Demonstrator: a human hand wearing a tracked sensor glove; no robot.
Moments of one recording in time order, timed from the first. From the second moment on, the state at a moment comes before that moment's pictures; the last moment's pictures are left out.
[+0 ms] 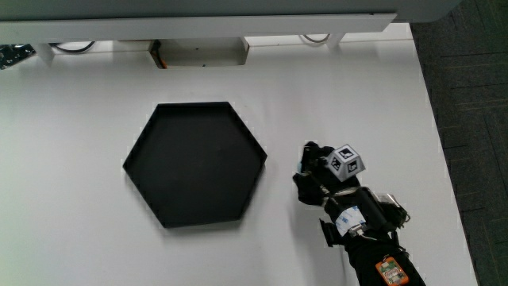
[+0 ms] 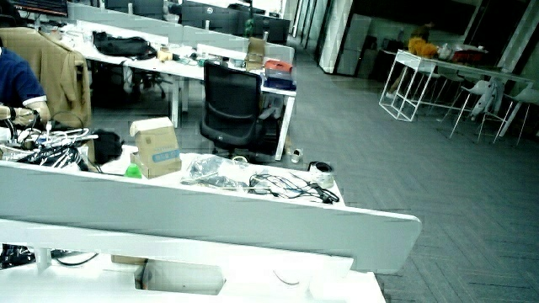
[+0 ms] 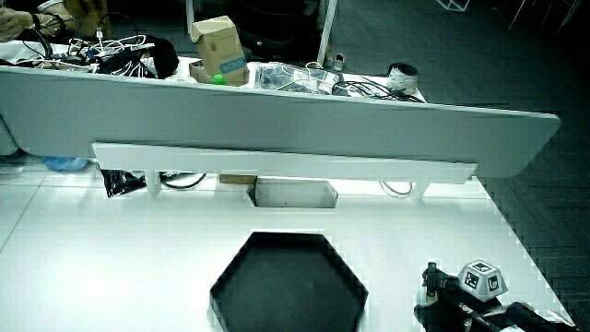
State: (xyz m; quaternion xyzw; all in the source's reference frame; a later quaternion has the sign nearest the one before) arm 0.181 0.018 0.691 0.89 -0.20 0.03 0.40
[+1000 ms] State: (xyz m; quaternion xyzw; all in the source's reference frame) arm 0.208 0.050 0.730 0.86 -0.14 0.03 0.49
